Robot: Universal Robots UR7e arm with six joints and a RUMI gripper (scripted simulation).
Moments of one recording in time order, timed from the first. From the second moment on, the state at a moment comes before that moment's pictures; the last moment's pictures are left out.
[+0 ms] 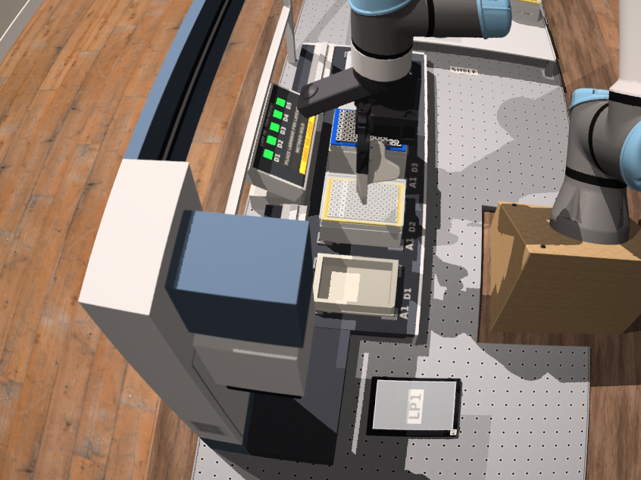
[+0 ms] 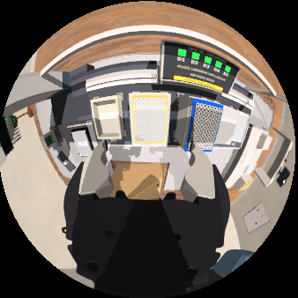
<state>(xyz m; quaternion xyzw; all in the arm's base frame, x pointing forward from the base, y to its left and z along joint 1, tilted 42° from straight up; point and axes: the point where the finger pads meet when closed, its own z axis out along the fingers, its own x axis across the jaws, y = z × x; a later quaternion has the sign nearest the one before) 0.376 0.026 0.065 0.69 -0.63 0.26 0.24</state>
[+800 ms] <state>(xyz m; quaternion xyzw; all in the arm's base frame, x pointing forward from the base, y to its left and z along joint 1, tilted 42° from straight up) 0.378 0.002 0.038 0.69 -0.63 0.26 0.24</state>
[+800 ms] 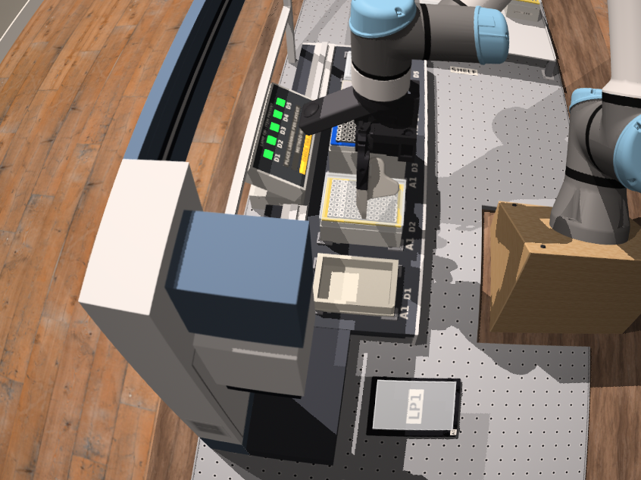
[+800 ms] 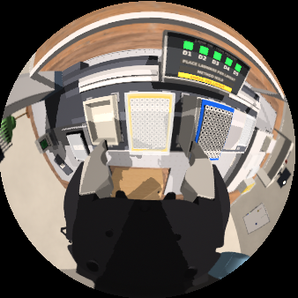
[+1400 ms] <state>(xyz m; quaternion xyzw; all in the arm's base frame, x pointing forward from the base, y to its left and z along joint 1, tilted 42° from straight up) 0.380 -0.015 0.018 0.69 -0.63 0.26 0.24</state>
